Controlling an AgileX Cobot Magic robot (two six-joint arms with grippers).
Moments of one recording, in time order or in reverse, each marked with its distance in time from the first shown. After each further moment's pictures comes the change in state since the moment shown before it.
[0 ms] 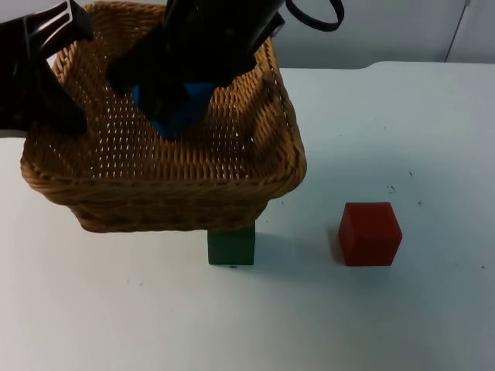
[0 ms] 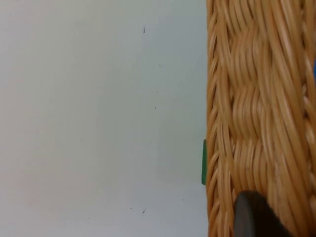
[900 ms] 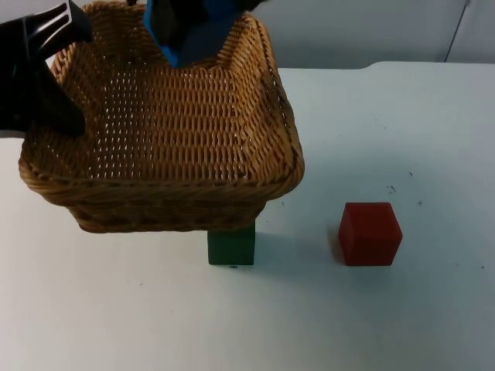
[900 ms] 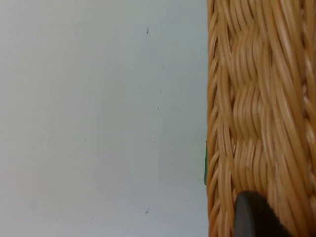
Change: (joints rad) right arm -0.002 -0.115 0.002 -0.072 0.045 0.096; left arm 0.000 0.000 0.000 0.015 0.000 -0.009
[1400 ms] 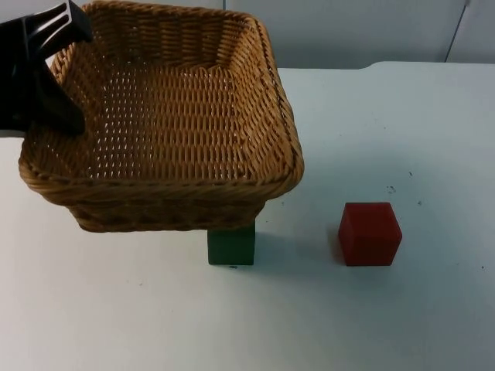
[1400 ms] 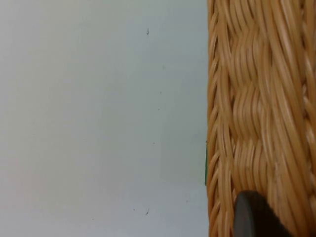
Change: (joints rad) right arm -0.148 -0.415 0.250 0.000 -0.086 0.036; left arm 0.000 0.000 0.000 0.000 -0.002 0.000
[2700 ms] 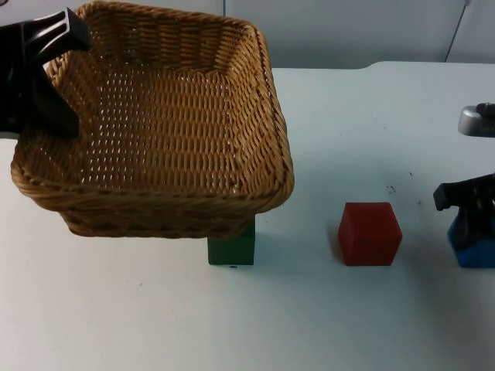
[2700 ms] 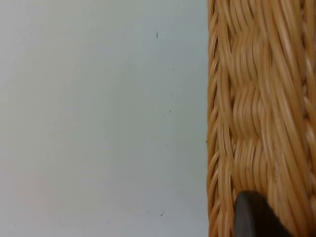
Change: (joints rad) right arm -0.482 0.349 0.577 0.051 -0.263 0.067; left arm 0.000 0.000 0.000 0.050 -0.006 -0.002
